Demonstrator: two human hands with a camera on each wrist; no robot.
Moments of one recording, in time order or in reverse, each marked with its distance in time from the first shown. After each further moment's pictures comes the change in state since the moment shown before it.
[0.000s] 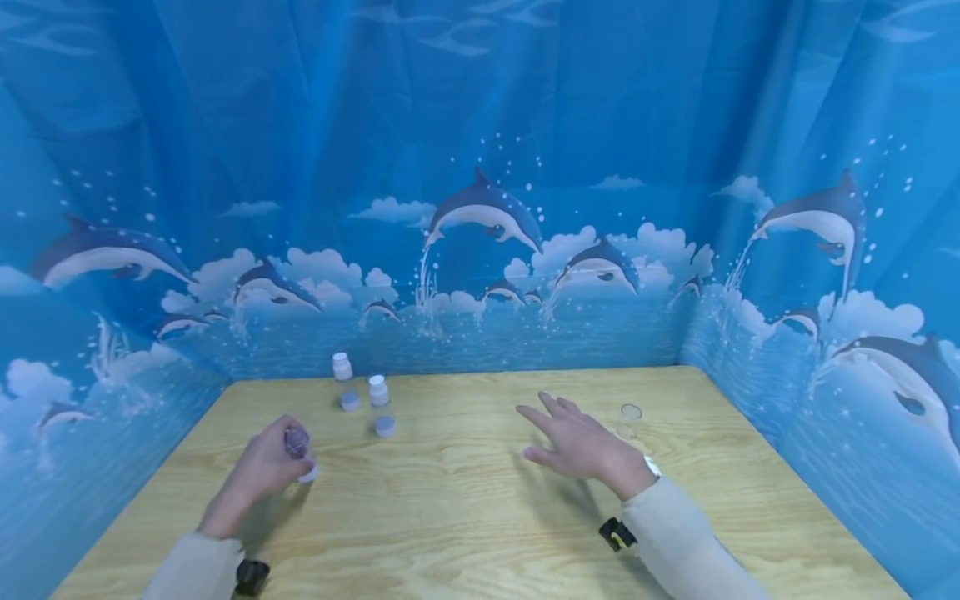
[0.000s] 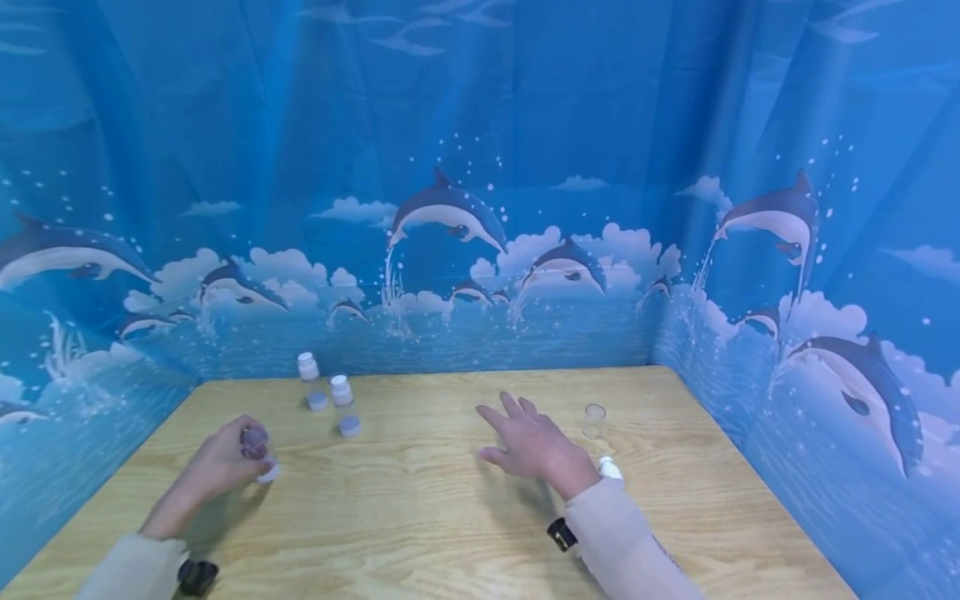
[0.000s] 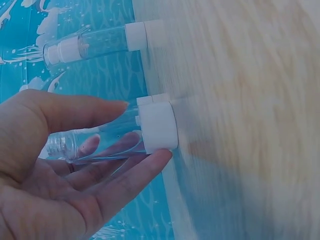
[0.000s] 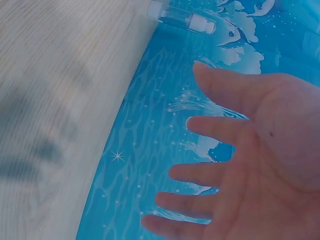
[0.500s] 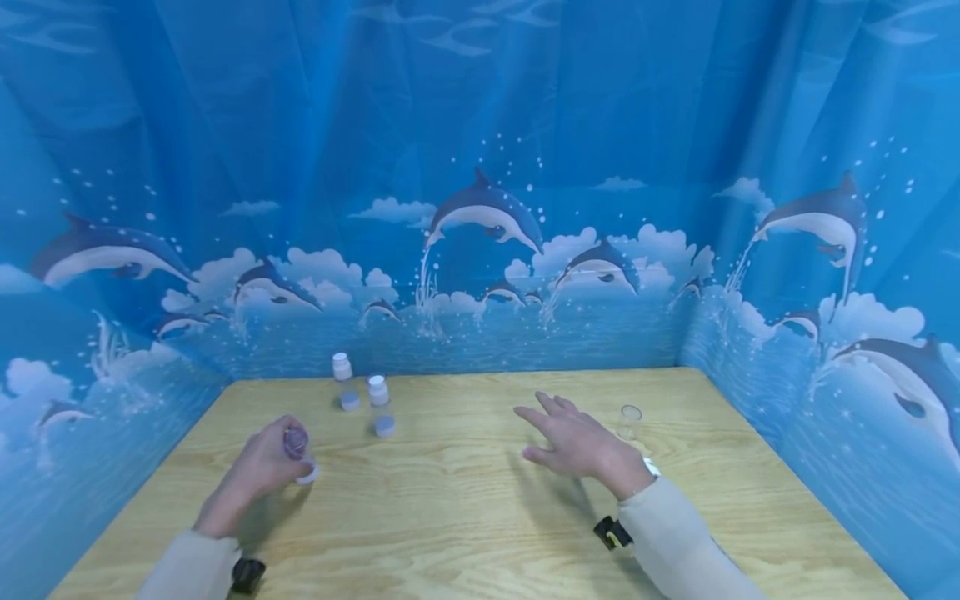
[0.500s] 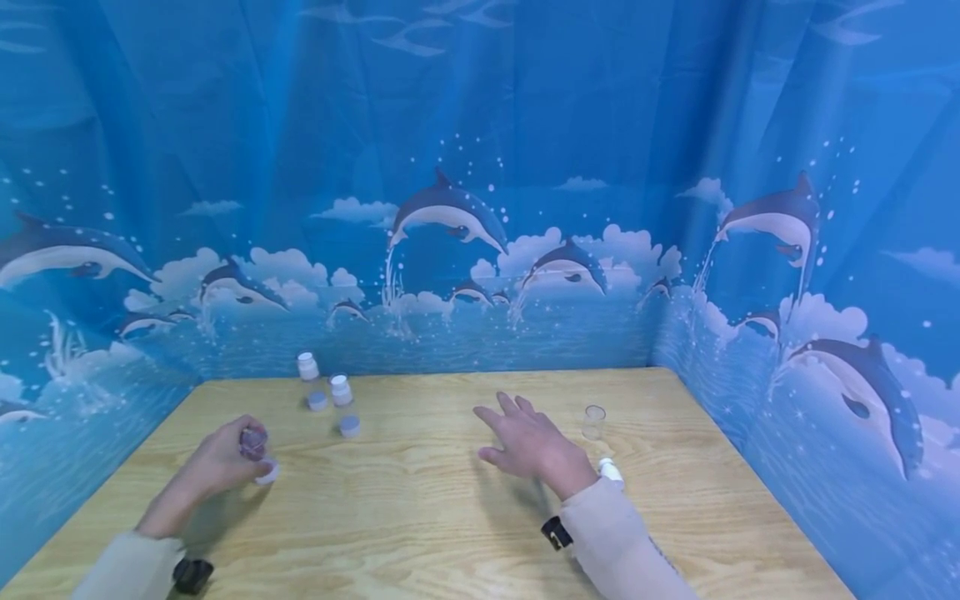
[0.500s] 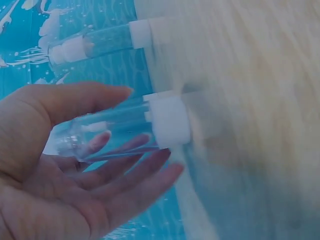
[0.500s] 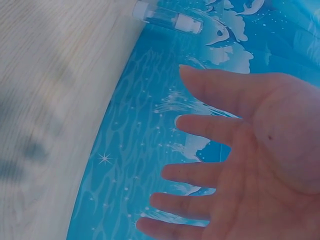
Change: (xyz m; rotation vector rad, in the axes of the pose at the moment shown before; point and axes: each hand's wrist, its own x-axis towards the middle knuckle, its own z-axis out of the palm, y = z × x) left_hand 0.000 0.003 -0.006 0.012 -0.046 -0.007; right_hand -0.001 -0.007 -0.005 -0.031 -0.008 -0.003
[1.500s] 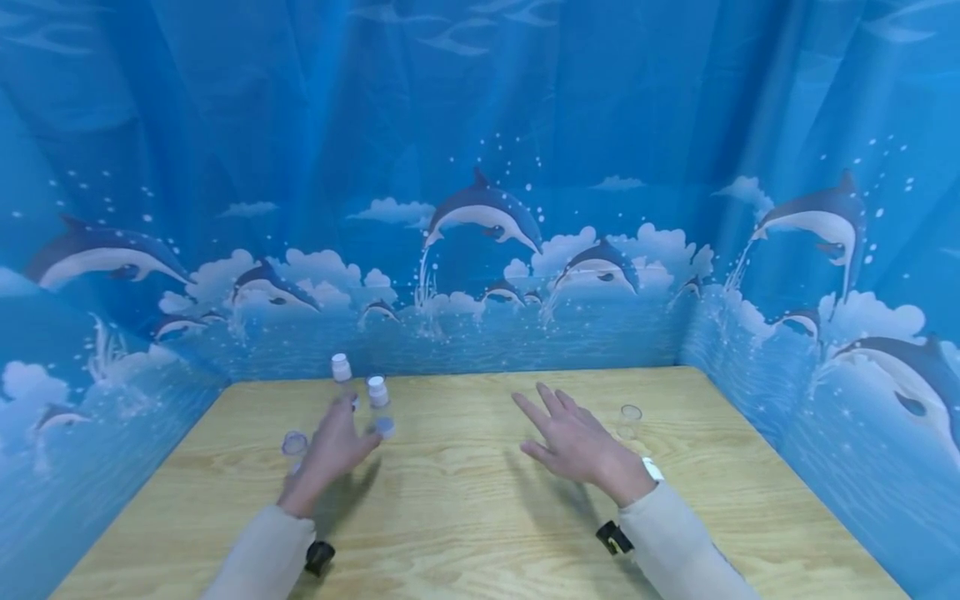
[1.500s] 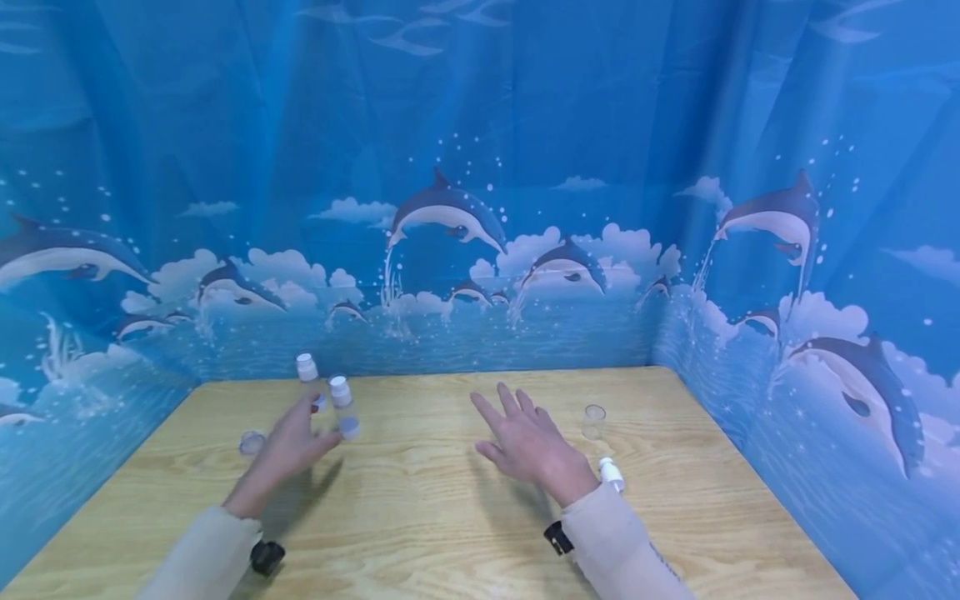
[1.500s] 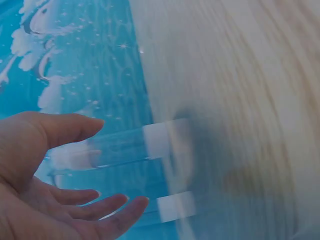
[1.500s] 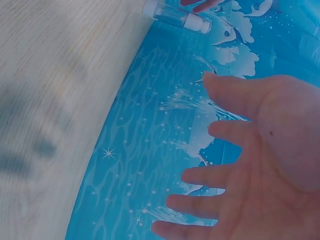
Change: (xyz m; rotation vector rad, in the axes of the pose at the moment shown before) left_hand 0.024 0.069 0.053 -0.083 0.074 0.069; right_hand 0.004 0.001 0.009 -0.072 0.114 -0.031
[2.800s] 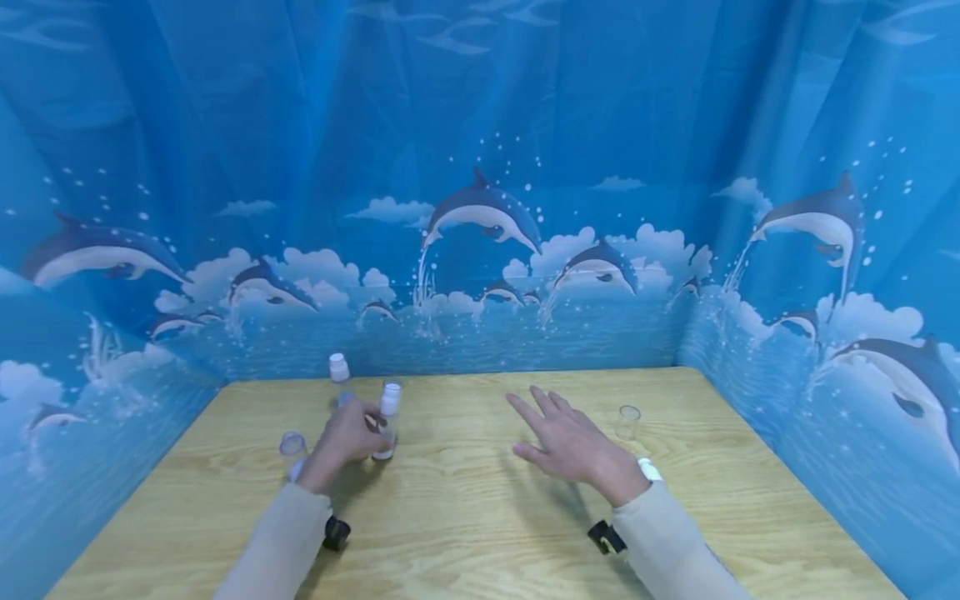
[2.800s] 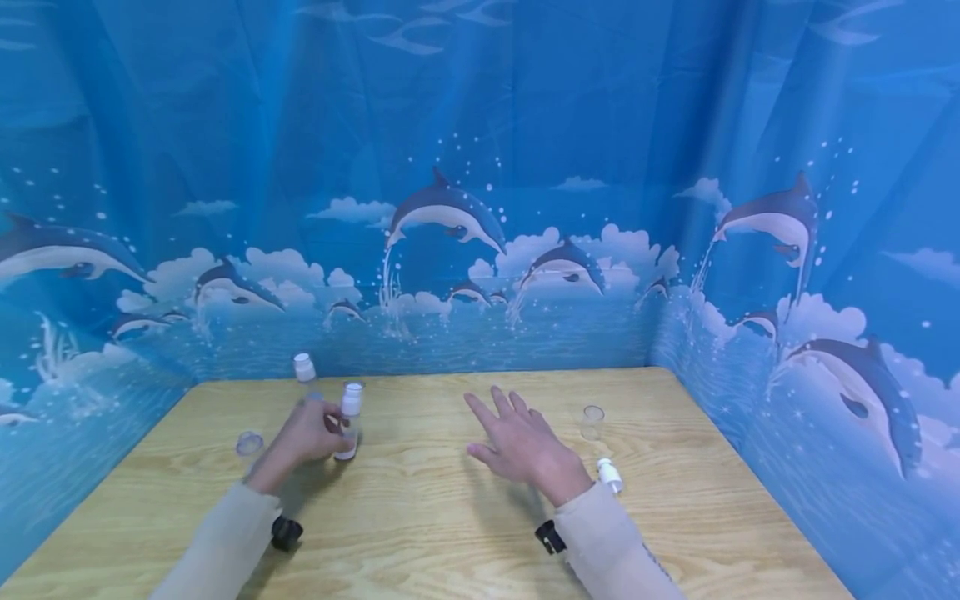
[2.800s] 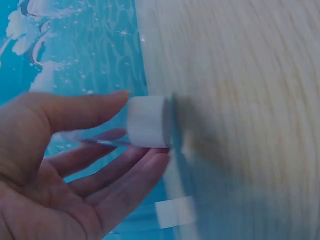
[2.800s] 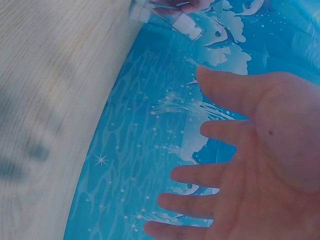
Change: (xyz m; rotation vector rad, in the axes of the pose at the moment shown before) left_hand 0.026 0.000 0.012 -0.058 -0.120 -0.049; right_hand 0.002 -0.006 -0.002 0.011 -0.028 -0.009
